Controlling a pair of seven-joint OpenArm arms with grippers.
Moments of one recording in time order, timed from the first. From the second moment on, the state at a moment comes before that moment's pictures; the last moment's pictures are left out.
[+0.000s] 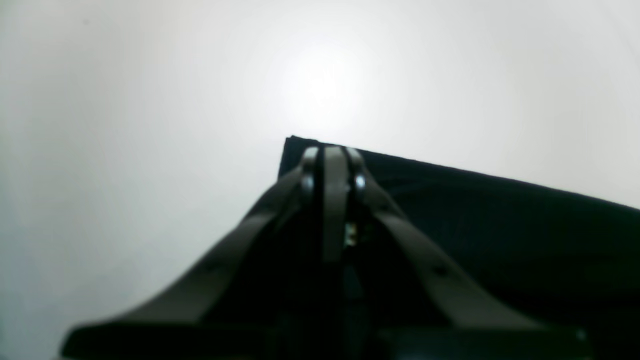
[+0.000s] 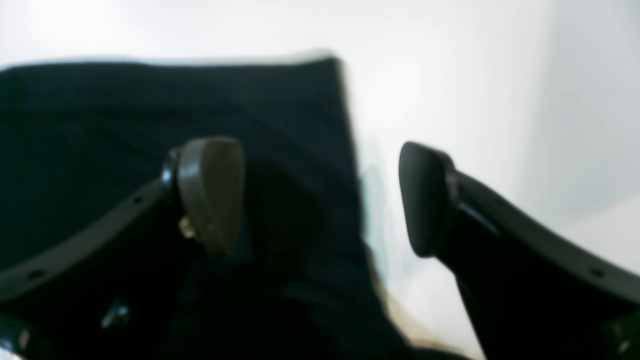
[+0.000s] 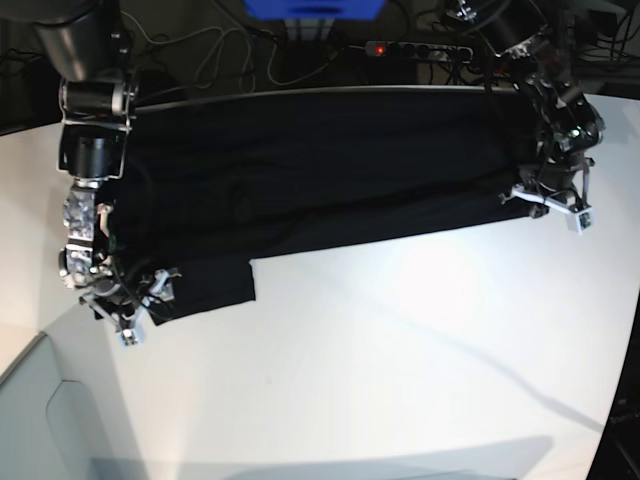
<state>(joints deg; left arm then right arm) 7.6 -6.6 -38.8 96.4 -17.1 -17.5 50.0 22.0 14.2 7.4 57.6 1.8 28.5 -38.1</state>
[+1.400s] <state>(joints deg) 8.7 -6.7 -38.9 97.6 -17.2 -17.5 50.2 10.3 15.2 12.1 87.7 2.4 28.5 -45.2</state>
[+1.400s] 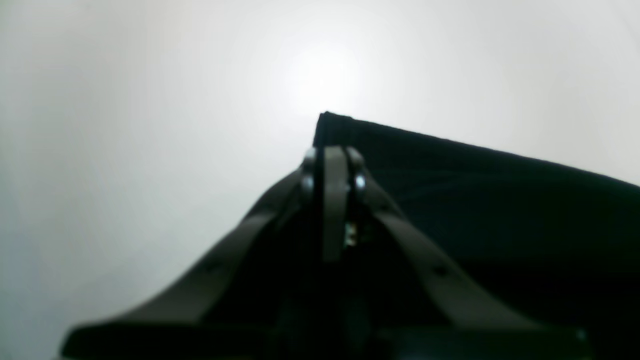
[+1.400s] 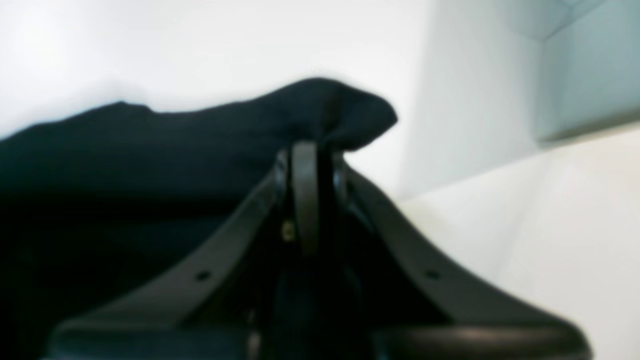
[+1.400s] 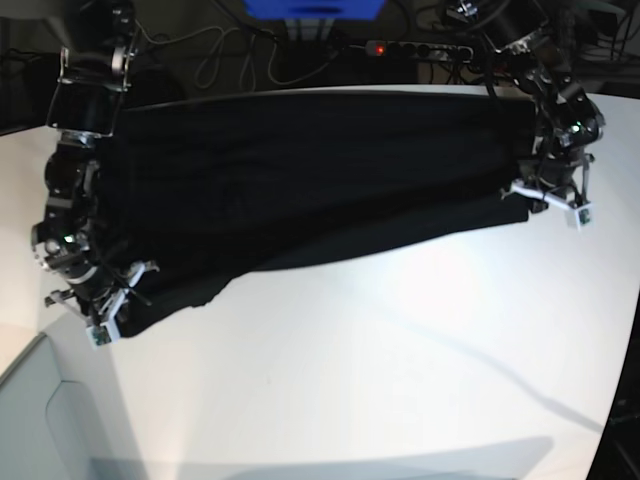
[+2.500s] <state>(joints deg) 18.1 -6.9 -40.6 109.2 -17.5 -17.8 49.9 -30.0 15.3 16.8 122.6 2.6 28.6 -47.3</state>
